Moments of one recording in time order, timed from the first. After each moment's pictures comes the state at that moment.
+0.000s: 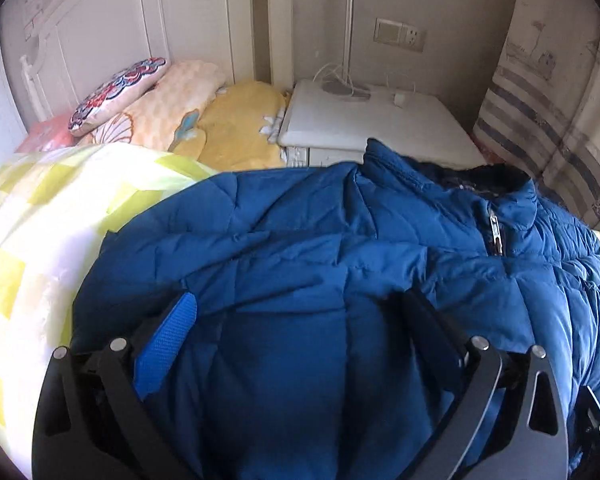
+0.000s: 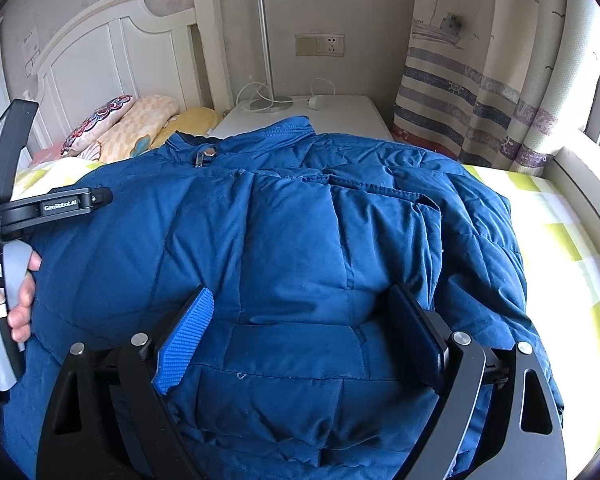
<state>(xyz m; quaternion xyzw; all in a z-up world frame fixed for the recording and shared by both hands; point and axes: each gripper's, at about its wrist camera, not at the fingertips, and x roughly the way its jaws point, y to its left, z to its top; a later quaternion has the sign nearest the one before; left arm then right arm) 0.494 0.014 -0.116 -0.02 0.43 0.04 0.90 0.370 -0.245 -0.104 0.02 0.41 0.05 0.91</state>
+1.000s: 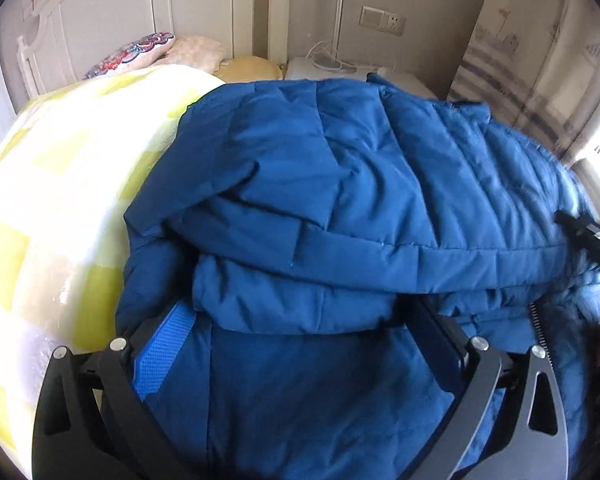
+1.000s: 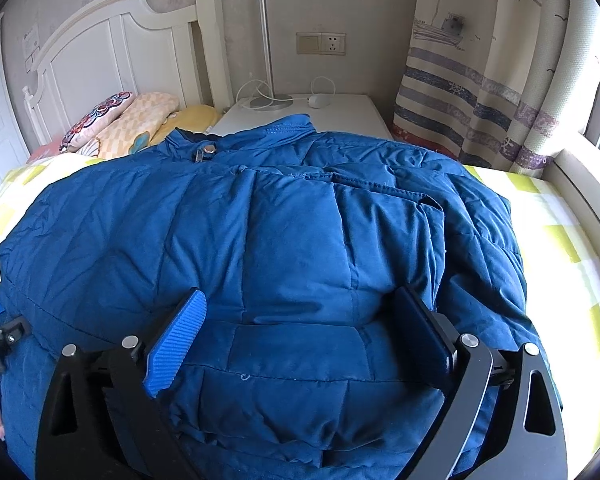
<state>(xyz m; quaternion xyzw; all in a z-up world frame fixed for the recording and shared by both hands) 0.346 0.063 -0.134 -0.02 0.45 0.00 0.89 0.371 -0.241 -0.104 0.01 0.41 0.04 0.91</state>
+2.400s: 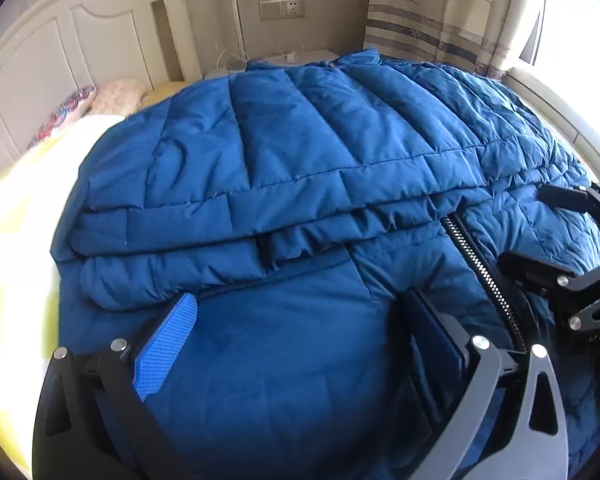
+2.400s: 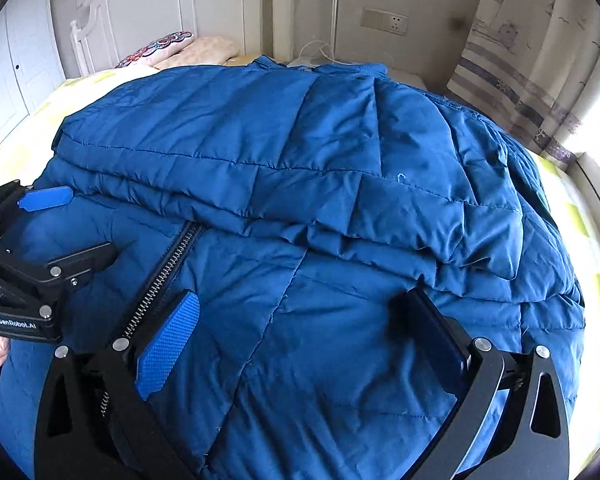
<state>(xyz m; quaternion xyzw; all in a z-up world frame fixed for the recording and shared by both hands) 0.316 0.006 -0.143 0.08 0.44 -0.12 0.89 0.280 -0.189 -0.117 -0.06 0.46 0.11 0.88</state>
